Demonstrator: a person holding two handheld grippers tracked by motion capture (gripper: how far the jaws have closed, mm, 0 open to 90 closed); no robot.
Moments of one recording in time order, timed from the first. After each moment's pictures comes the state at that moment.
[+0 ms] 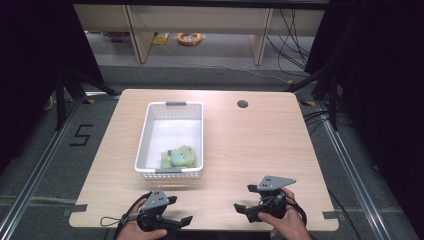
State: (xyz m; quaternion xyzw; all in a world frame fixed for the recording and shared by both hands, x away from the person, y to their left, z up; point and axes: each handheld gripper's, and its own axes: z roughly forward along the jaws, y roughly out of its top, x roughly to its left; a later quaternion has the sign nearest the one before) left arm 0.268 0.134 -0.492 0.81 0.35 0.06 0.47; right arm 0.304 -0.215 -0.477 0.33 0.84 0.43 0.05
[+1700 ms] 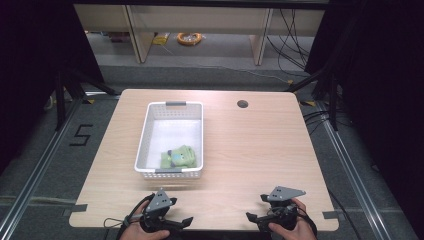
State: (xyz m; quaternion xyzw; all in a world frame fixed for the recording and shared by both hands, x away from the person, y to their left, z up) left arm 0.269 0.130 -0.502 0.82 0.36 0.07 0.45; right arm 0.286 -0.243 -0.497 0.36 0.84 0.39 0.07
